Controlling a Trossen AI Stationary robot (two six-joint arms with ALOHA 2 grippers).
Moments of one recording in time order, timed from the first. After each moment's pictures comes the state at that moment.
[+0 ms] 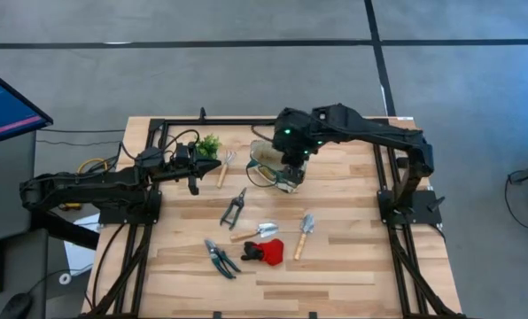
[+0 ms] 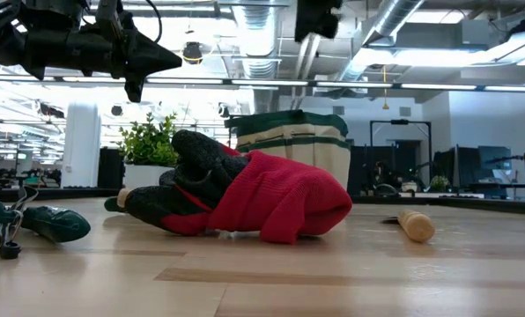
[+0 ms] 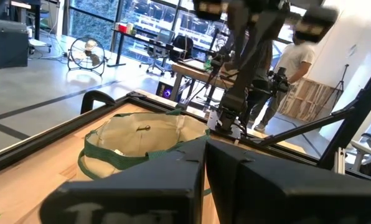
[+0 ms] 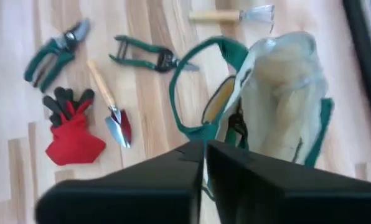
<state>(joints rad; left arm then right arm) 0.32 0.74 0.22 0.55 0.11 -0.29 -0.15 1.79 2.00 -1.25 -0.05 0.02</state>
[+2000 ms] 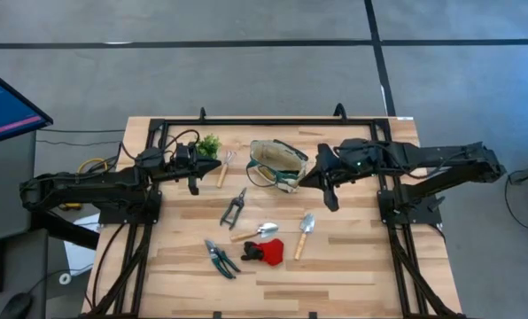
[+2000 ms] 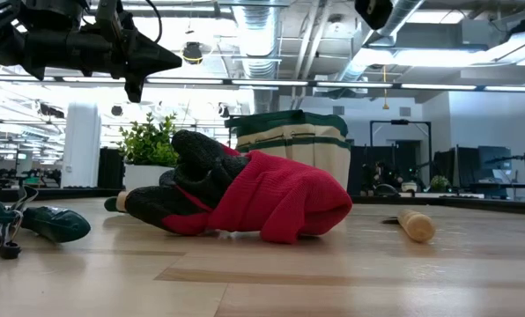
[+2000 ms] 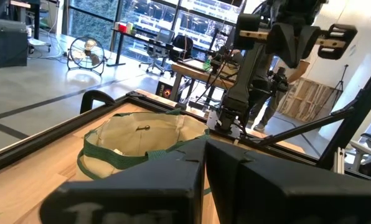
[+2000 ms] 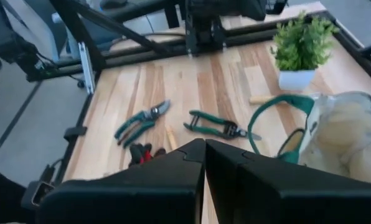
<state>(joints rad) 0.31 0.74 0.22 0.55 0.11 -0.30 0.05 1.15 1.12 -0.47 -0.04 0.19</state>
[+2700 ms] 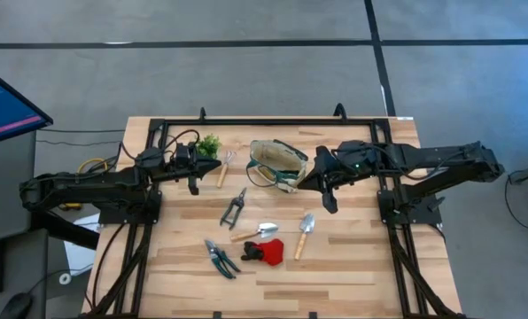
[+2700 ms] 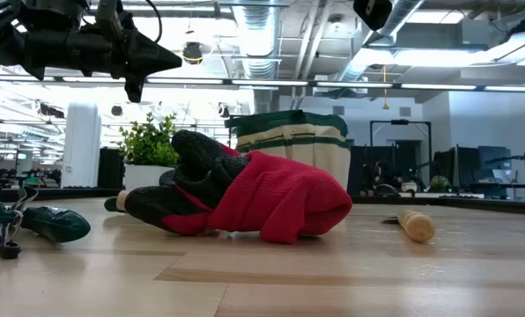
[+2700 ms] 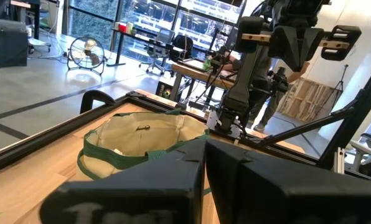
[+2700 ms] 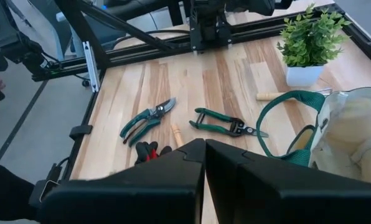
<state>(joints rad) 0.31 0.74 0.22 0.55 0.11 -0.30 0.07 1.17 1.12 -0.47 -0.05 0.21</state>
